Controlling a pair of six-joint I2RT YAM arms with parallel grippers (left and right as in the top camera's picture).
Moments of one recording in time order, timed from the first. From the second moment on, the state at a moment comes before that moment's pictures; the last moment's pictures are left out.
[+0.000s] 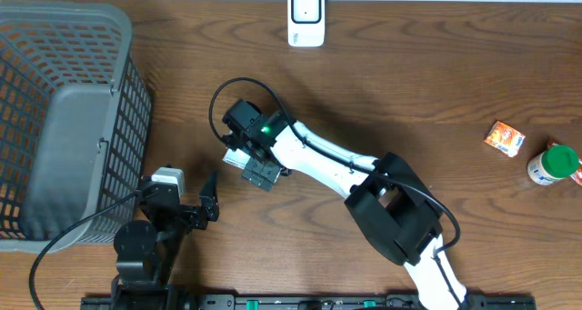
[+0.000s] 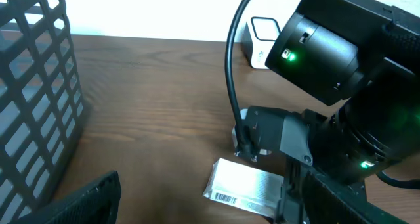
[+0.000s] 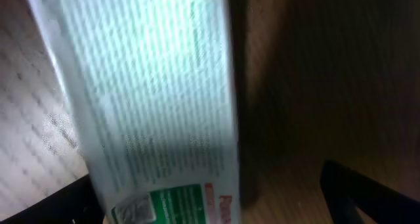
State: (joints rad) left arm -0.03 0.22 0.22 -0.27 0.18 -0.09; right arm 0.85 2.22 1.66 -0.82 0.08 -0.24
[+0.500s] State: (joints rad) left arm -0.03 0.22 0.22 -0.27 0.18 -0.09; right arm 0.85 2.22 1.64 -0.86 -0.04 -0.29
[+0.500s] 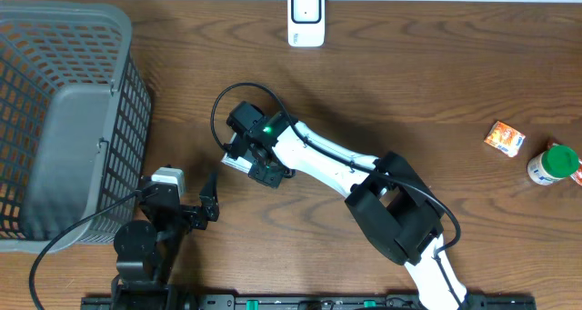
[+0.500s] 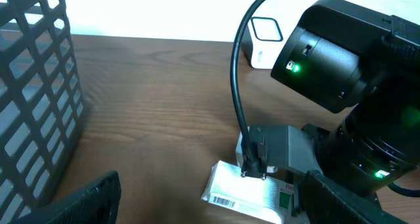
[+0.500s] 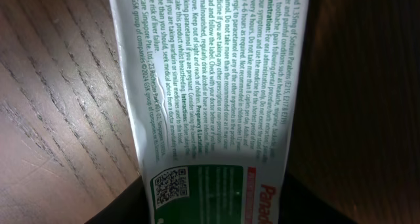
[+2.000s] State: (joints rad) left arm -0.03 0.22 0.22 -0.27 0.18 -0.09; right arm 0.43 1.93 1.63 -1.12 -0.95 -0.39
